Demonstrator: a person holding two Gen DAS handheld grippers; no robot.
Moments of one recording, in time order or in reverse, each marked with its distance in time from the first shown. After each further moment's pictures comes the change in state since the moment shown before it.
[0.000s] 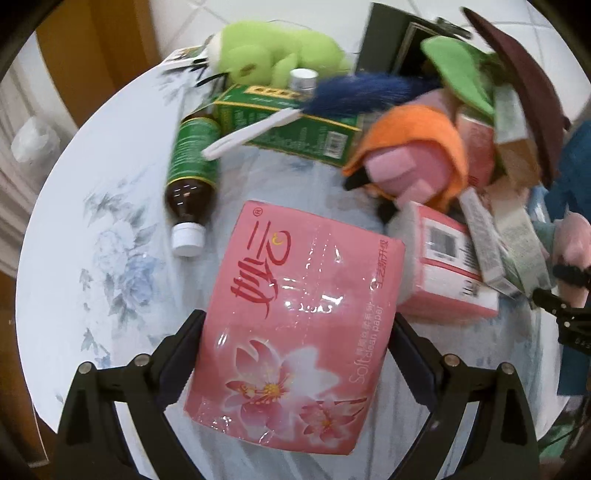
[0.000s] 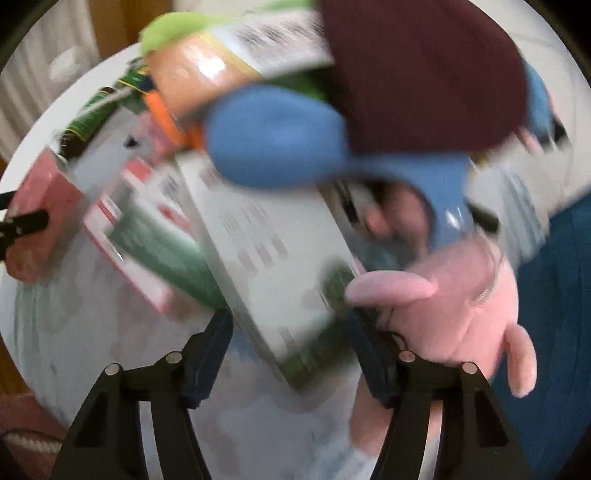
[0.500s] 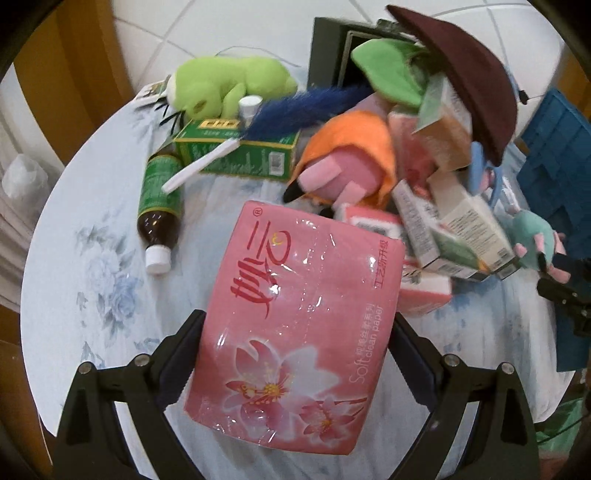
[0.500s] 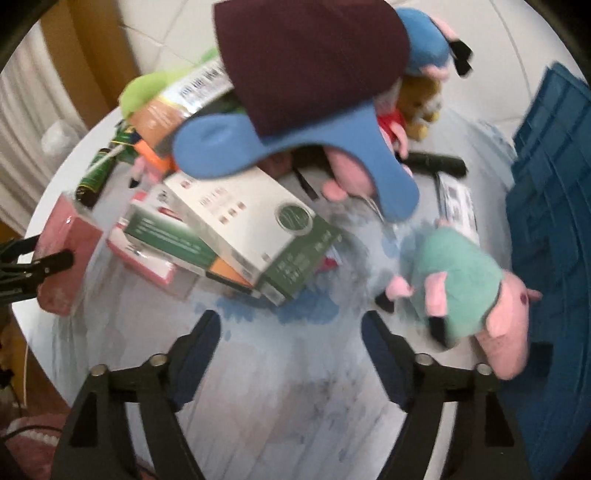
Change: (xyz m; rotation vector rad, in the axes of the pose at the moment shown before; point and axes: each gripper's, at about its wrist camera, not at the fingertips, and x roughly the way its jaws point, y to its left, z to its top) left arm -0.009 -0.024 0.001 0.101 -0.065 -0.026; right arm -0.034 -0.030 -0.042 0.193 -0.133 0.124
